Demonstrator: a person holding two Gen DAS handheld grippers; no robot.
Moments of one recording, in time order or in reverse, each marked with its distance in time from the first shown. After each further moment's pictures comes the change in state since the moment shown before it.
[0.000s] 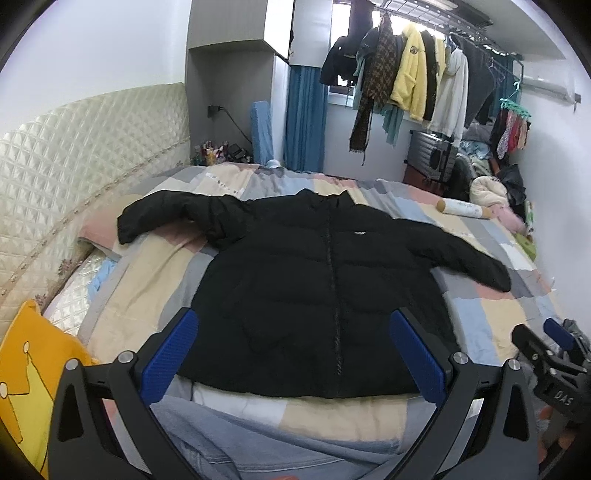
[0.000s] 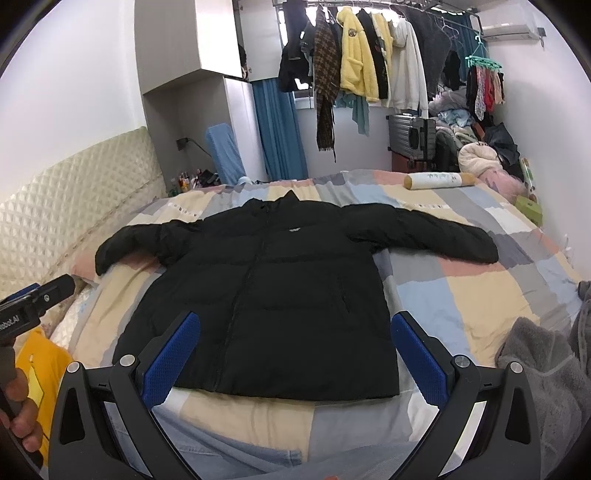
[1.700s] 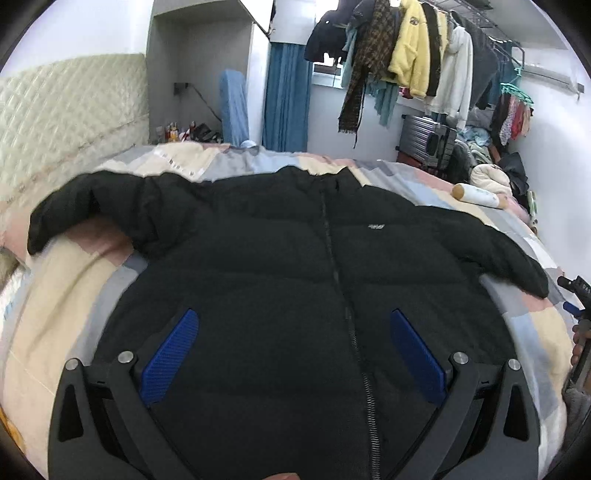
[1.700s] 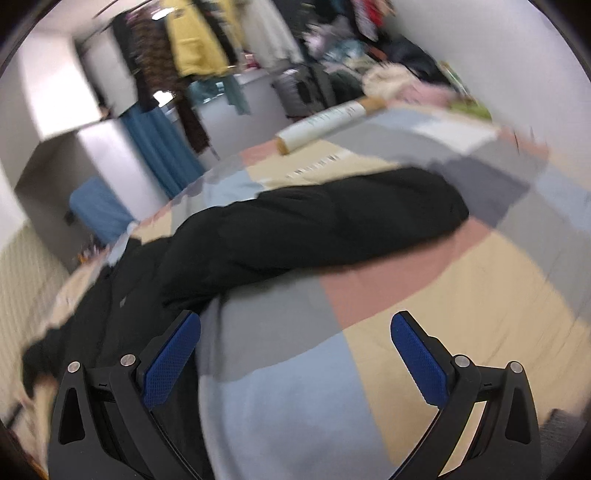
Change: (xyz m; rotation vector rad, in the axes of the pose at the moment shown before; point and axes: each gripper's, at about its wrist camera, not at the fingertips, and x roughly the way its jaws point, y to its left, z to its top) left arm 0.259 0.000 0.002 0.020 0.023 -0.069; right arm 0.252 -0.331 0.018 0.473 0.037 -0.134
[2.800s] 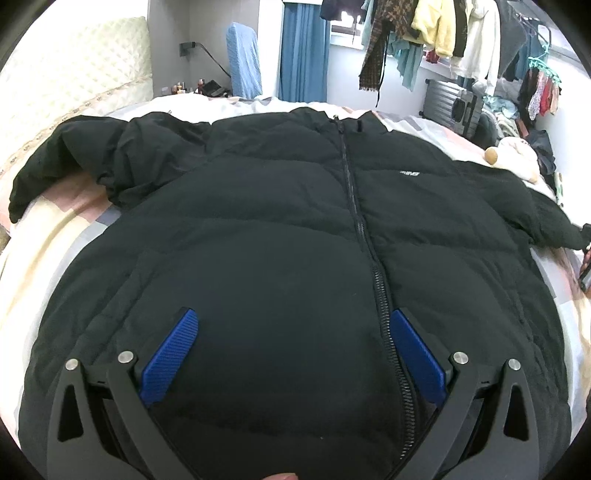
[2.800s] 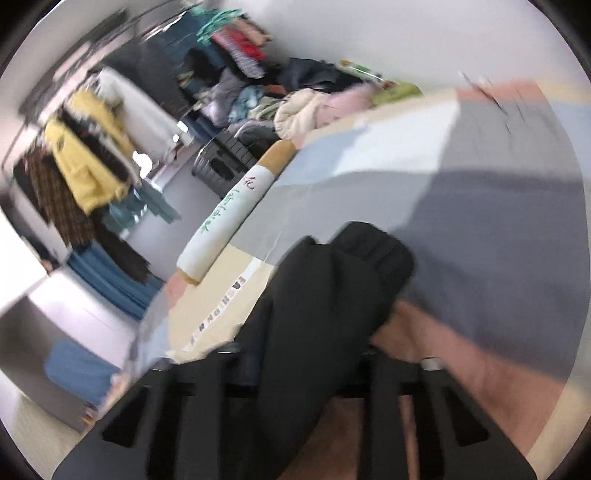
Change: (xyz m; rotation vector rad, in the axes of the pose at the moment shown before) left arm 0.086 -0.005 -0.023 -0.012 0.149 0.077; right arm 0.131 -0.138 0.144 0.365 -0.254 -0.063
